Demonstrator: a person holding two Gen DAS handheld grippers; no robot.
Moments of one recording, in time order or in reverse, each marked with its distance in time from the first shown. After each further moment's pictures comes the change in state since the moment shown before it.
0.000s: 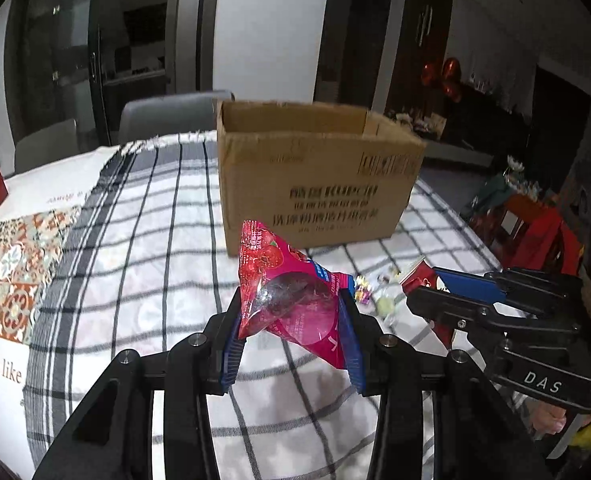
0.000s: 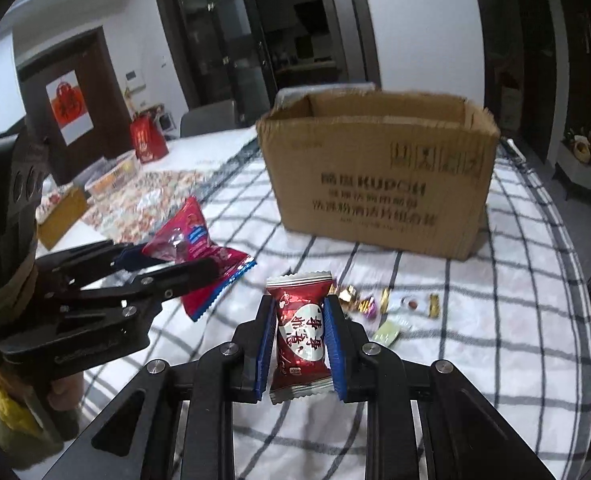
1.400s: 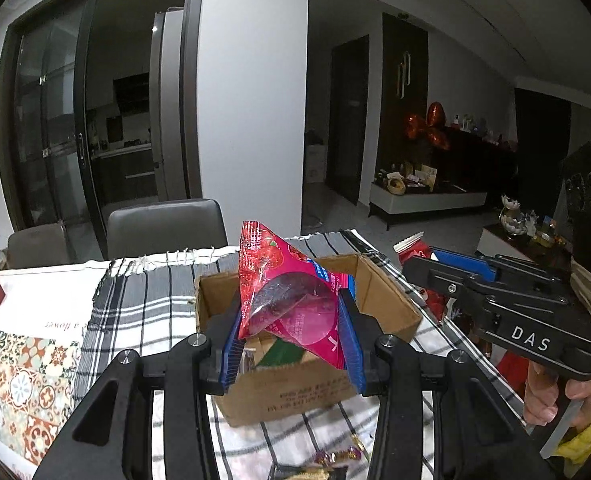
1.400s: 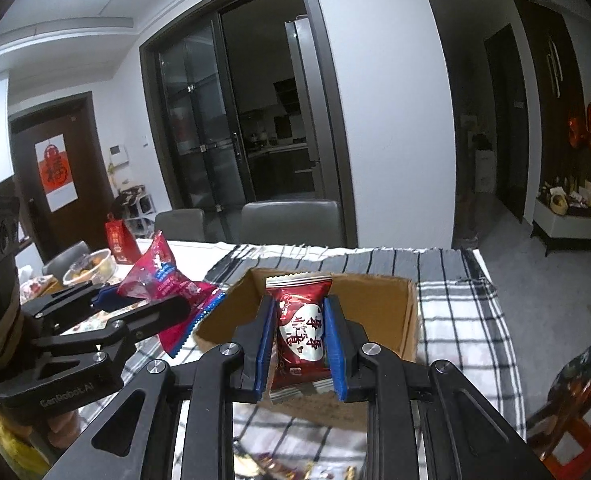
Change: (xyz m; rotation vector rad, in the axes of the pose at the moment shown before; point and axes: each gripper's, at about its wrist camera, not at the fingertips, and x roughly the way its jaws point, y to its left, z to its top) left arm 0.011 -0.014 0.152 0.088 -0.228 0.002; right arm -0.025 -0.060 0.144 0.005 -0.271 -0.077
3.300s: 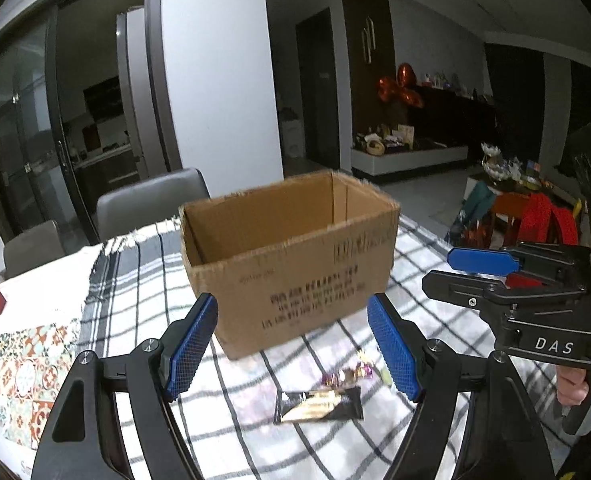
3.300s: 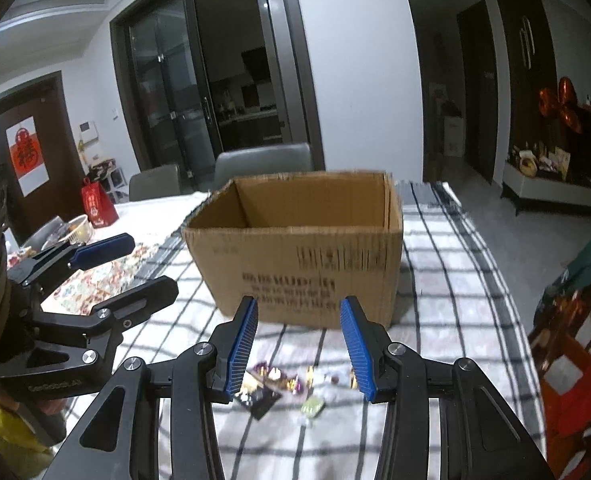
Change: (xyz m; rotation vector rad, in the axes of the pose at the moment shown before) left arm -0.029 -0.019 -0.091 0.152 0.085 -0.041; right arm -0.027 0.021 -0.102 0.059 0.138 -0.117
